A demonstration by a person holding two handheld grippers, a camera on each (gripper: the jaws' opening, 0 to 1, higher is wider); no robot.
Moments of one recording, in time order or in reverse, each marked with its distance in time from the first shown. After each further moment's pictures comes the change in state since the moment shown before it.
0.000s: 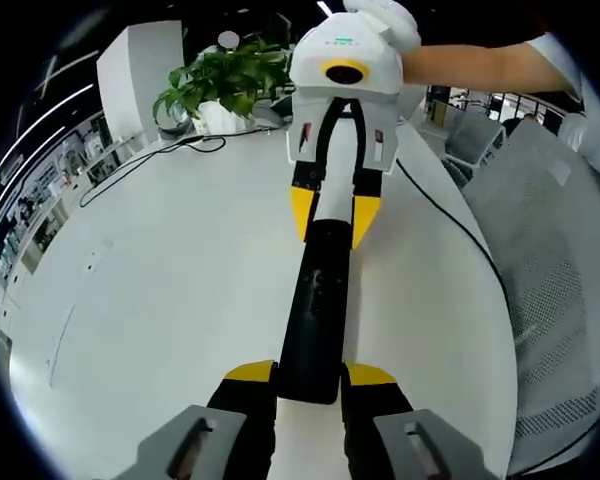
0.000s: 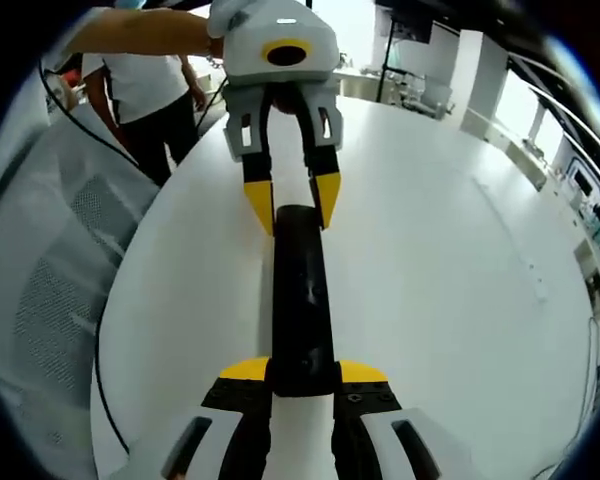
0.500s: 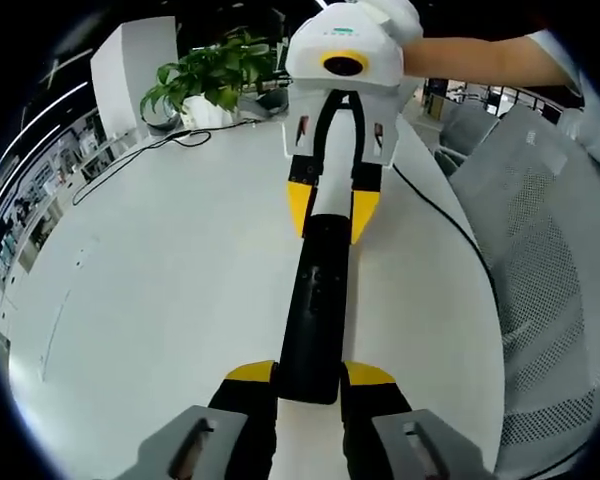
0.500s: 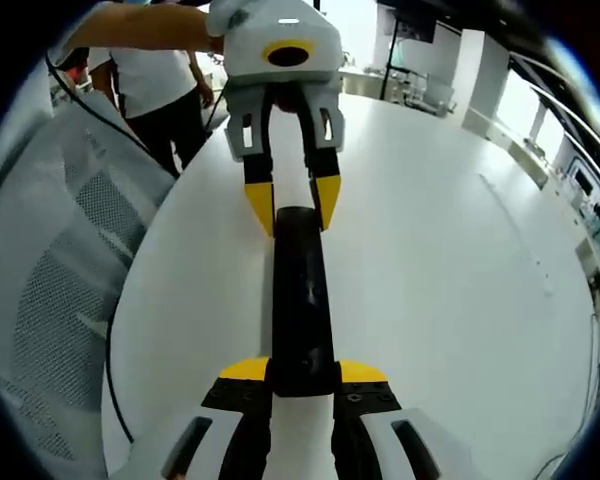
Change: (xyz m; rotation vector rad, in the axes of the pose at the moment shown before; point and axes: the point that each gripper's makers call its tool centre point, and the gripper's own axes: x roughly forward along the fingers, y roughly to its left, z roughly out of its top) left arm 0.004 -0.017 -0.004 0.015 0.029 -0.010; right arm 0.003 0.024 -0.002 0.003 0.001 -0.003
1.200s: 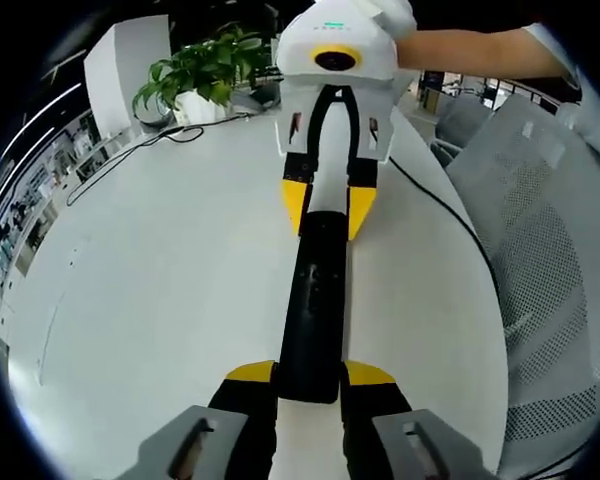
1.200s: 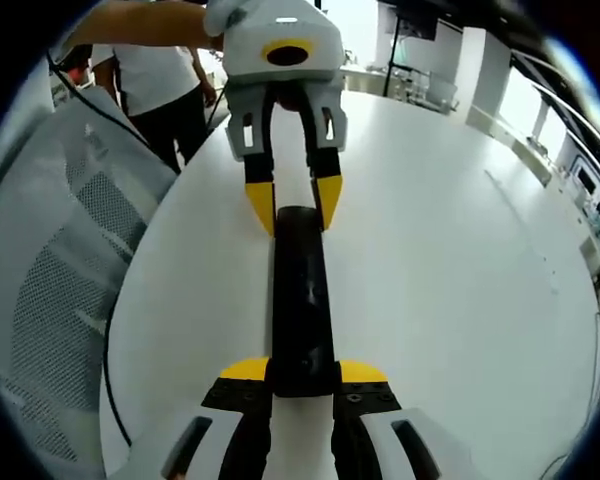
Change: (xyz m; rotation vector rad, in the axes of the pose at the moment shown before) left arm 0.009 -0.005 -0.006 0.014 0.020 -0.016; right arm 0.009 0.003 -0.007 0.004 0.009 0.021
